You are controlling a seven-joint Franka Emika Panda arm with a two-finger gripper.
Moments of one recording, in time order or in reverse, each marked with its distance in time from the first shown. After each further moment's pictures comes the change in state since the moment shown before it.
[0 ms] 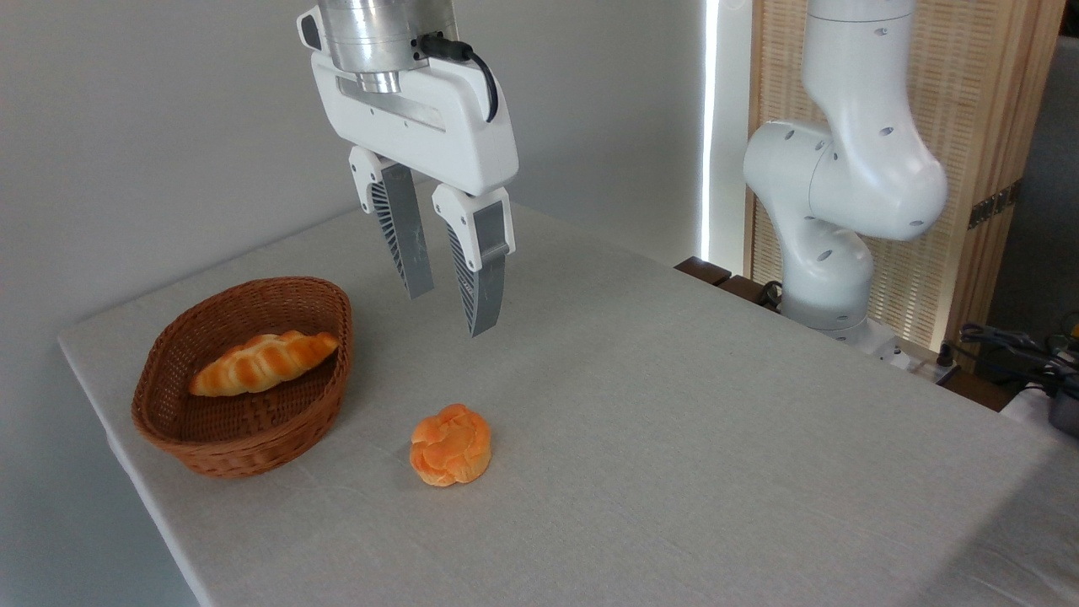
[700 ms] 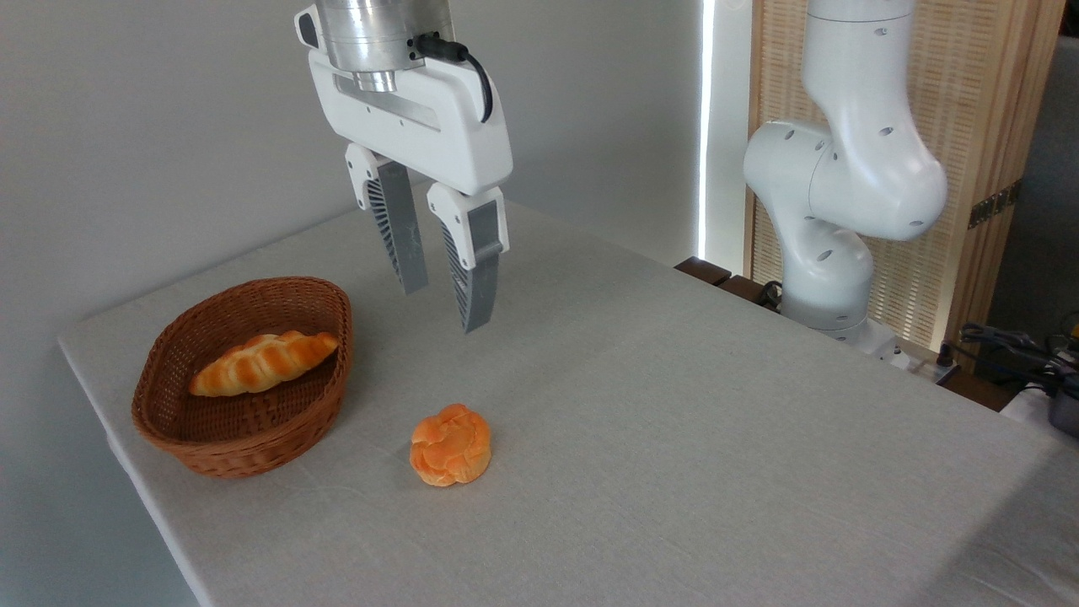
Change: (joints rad) arm -0.004 0.000 -0.005 0.000 -0.026 0.004 0.000
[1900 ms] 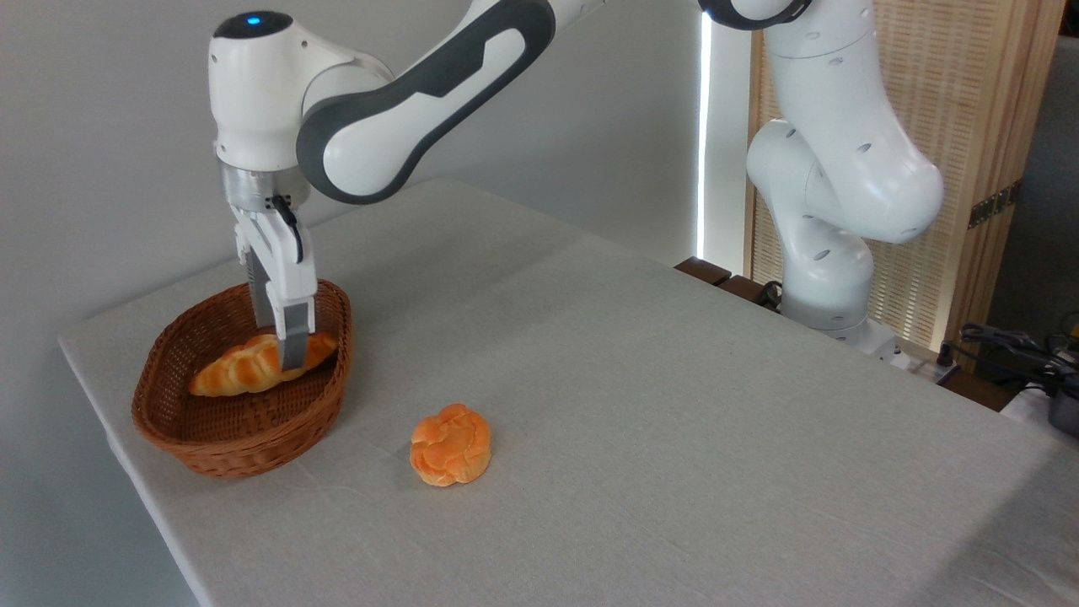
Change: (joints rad) arm -0.104 0.320 -0.376 -0.119 0.017 0.649 -0.287
